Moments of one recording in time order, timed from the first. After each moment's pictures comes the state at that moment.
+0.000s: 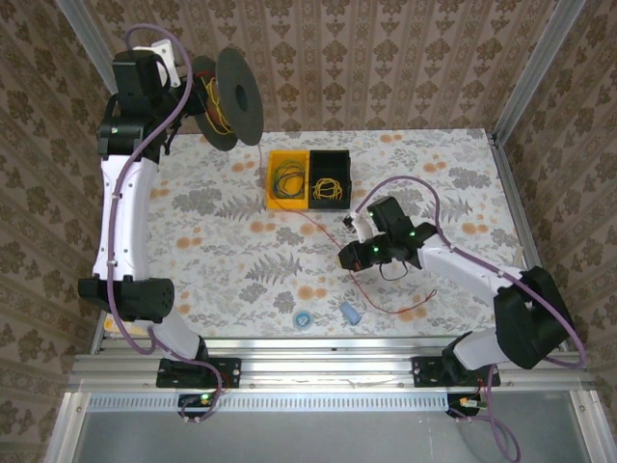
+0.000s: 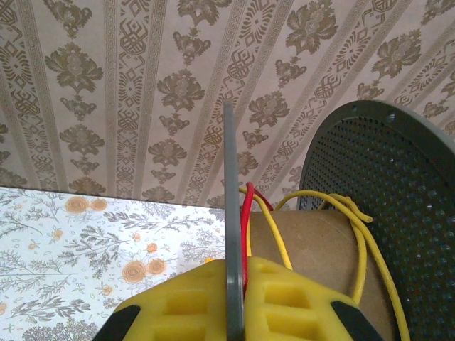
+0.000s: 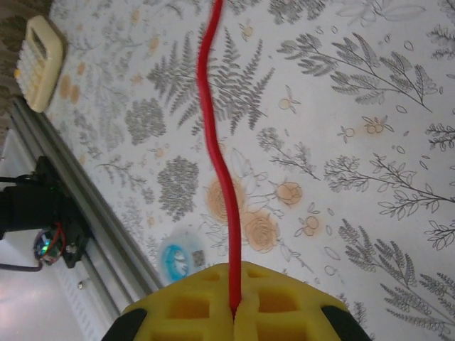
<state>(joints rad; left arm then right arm) -0.14 1.67 2.16 -0.82 0.16 -0.31 0.52 1.40 0.91 -0.44 -0.55 0.29</state>
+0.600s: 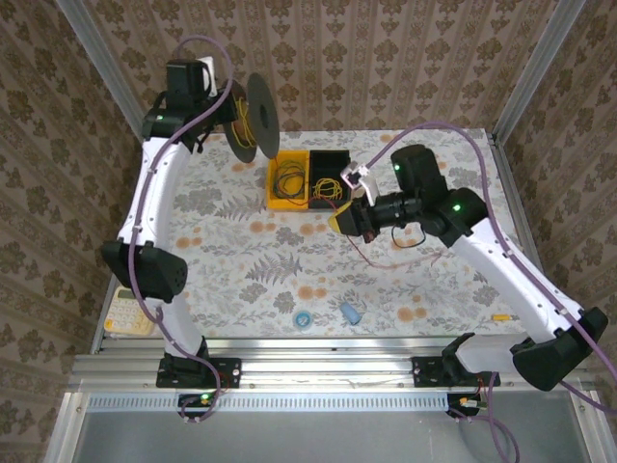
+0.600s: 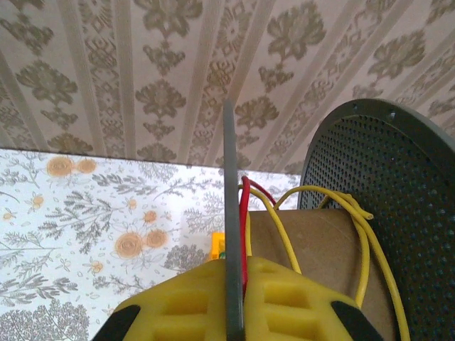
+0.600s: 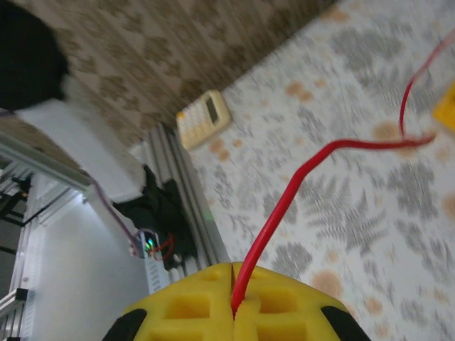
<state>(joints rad) -0.24 1.86 2.16 -0.81 0.07 -0.29 0.54 1.28 1.45 -0.75 -0.76 0.05</state>
